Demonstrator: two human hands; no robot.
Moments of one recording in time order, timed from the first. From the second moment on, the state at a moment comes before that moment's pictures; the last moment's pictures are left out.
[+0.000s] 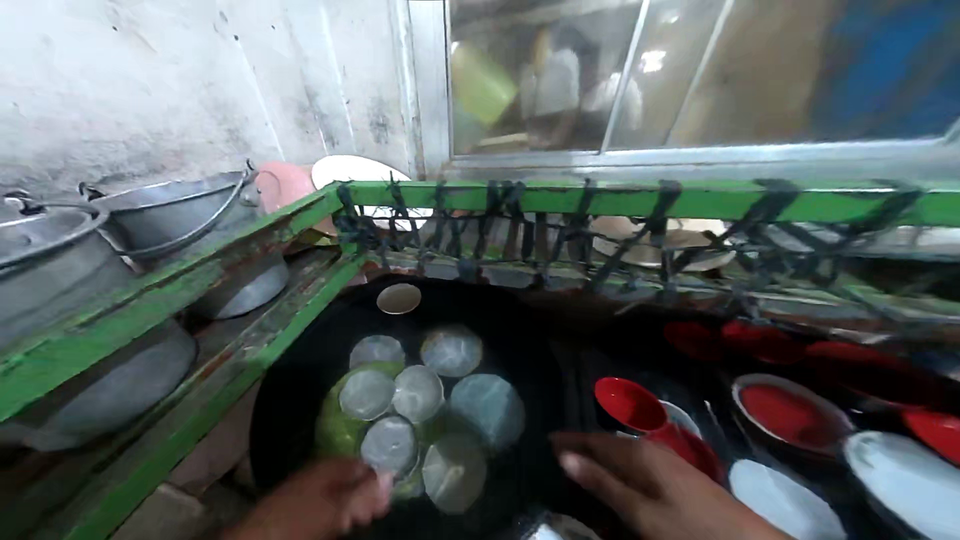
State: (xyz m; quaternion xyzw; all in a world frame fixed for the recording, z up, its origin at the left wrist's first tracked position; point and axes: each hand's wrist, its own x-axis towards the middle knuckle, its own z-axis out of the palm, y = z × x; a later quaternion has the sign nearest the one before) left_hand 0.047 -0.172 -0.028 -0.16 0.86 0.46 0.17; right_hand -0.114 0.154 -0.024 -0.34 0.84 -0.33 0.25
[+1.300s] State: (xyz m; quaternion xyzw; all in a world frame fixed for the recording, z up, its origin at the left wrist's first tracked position) left_hand -0.110 -0.236 -0.112 -0.33 0.80 0.39 -0.31; right_hand -0.294 -0.008 -0.141 -0.08 0.69 -0.71 0.12
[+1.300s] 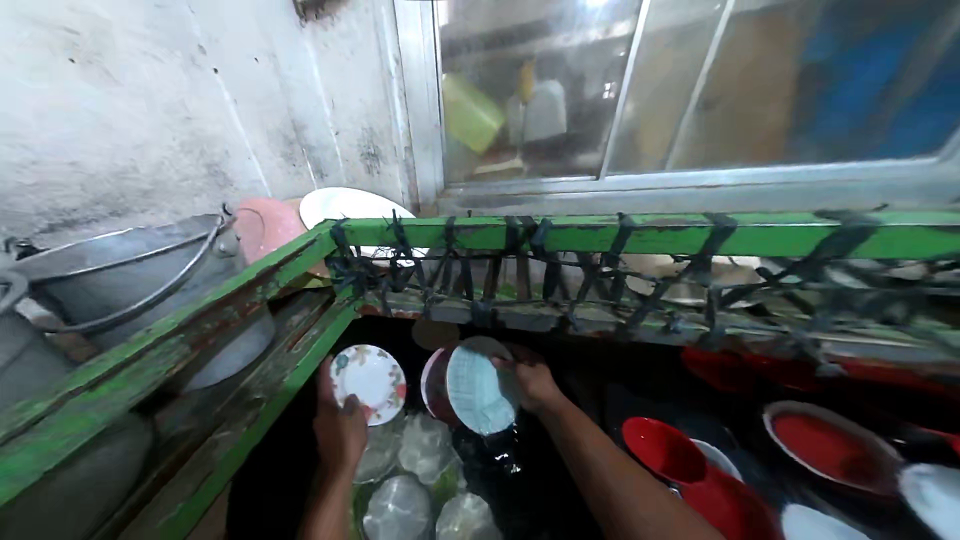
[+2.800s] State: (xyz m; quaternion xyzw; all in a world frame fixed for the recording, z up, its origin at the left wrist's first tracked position) left_hand -0.098 -0.247 -0.119 -0.34 0.59 0.57 -0.46; right_hand -0.258 -0.084 -0.131 -0.07 0.70 -0.64 0.31
